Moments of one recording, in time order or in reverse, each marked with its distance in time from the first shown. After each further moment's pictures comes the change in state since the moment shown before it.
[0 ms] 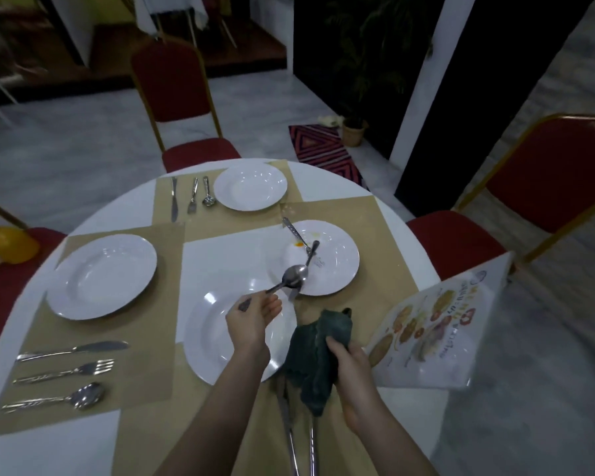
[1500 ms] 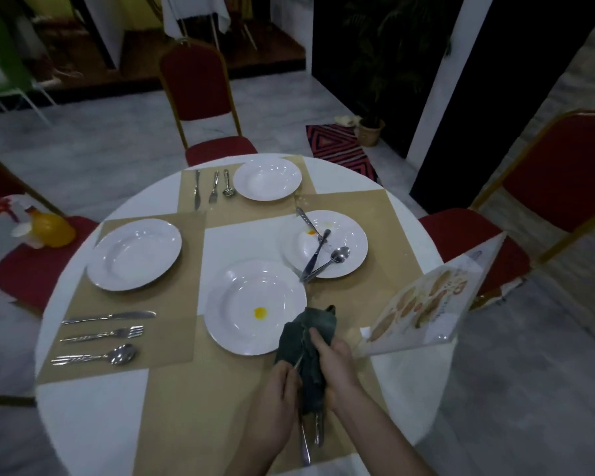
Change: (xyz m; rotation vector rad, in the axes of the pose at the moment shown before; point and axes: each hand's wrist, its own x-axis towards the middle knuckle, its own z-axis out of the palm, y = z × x) left_hand -0.131 -0.048 -0.094 0.914 -0.364 0.317; right_hand -0.022 0.035 0.016 0.001 -0.045 -0.009
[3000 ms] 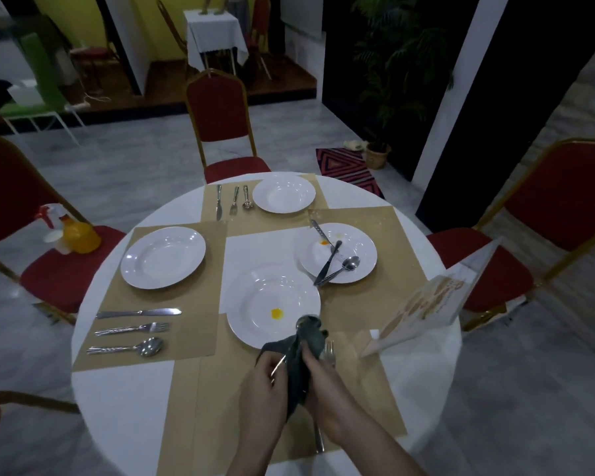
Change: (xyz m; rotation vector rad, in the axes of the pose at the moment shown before) left_hand -0.034 0.005 -0.038 -0.129 0.244 -0.063; right_hand -0.070 0.018 0.021 0.070 -0.275 0.181
